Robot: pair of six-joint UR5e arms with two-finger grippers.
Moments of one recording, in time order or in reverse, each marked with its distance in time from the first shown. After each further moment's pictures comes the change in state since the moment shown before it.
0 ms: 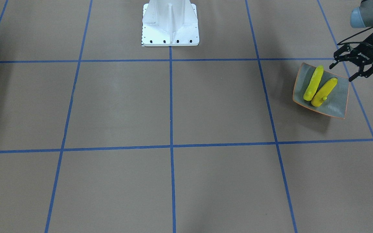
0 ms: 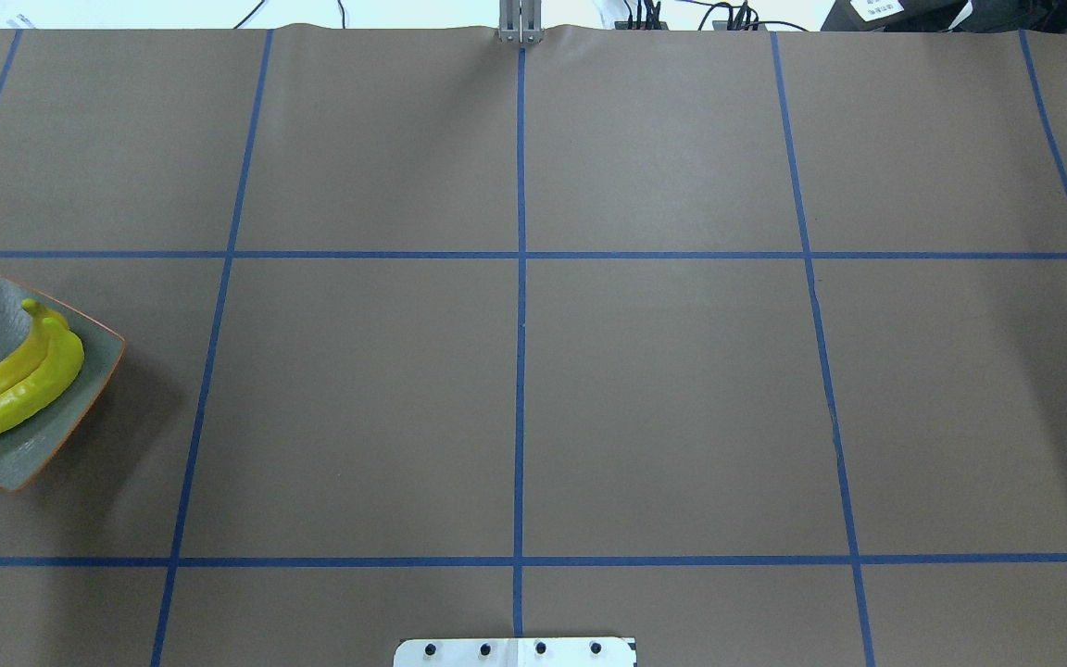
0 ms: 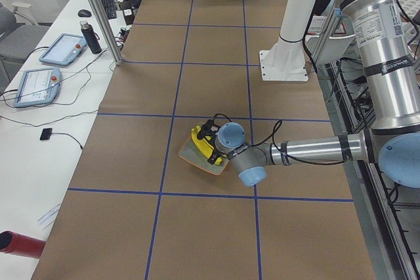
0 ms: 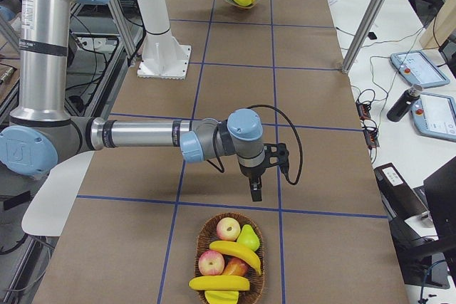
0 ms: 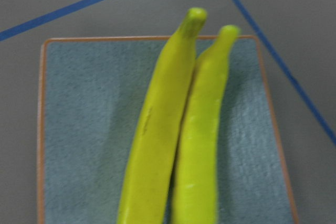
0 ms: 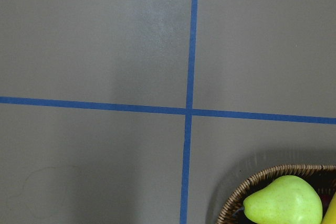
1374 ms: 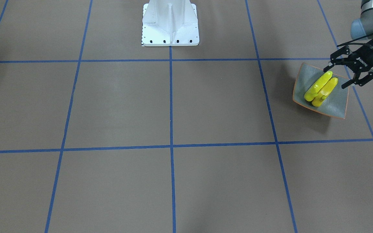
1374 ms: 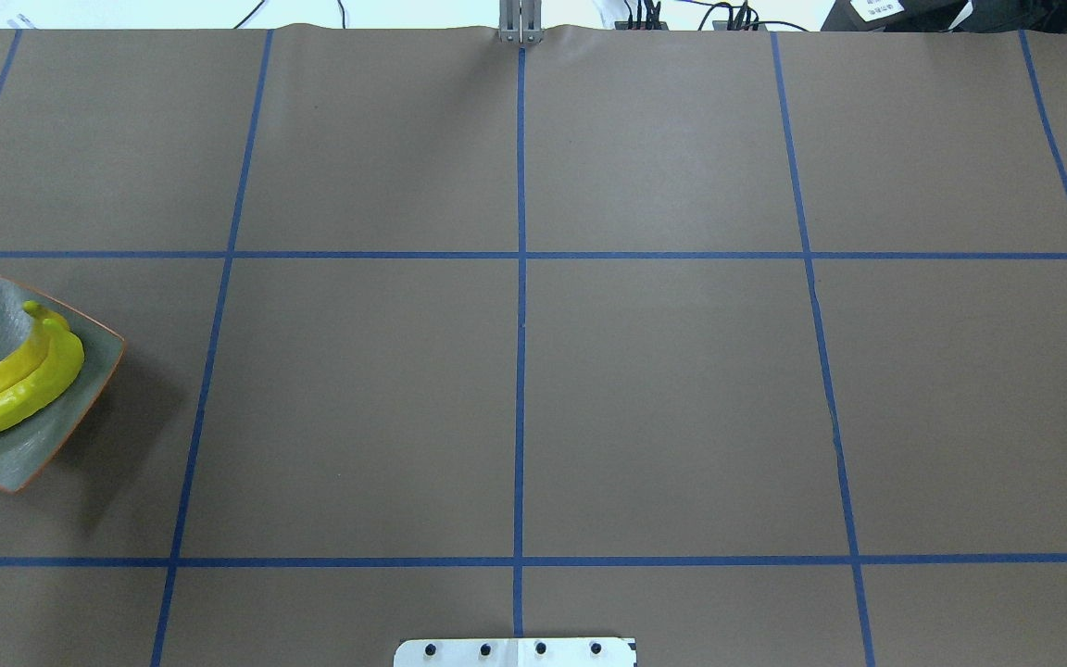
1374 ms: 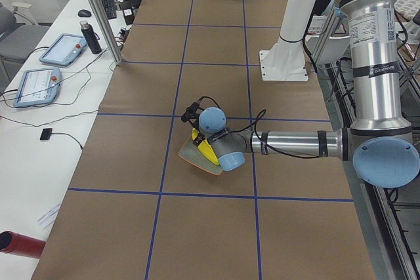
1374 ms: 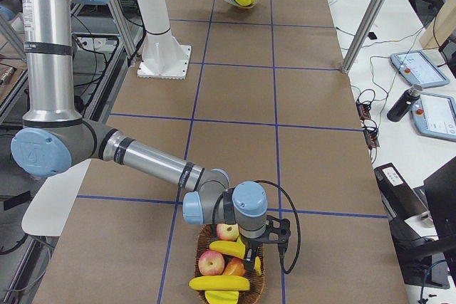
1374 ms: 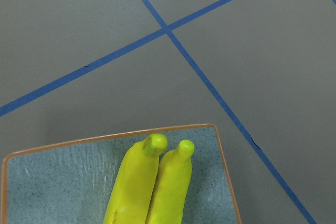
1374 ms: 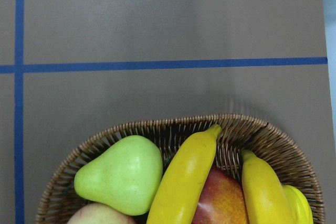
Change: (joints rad) left arm -0.041 -0.117 -0.003 0.050 -0.047 -0.005; right arm 0.036 0.115 -0.487 0.269 -0.113 0.197
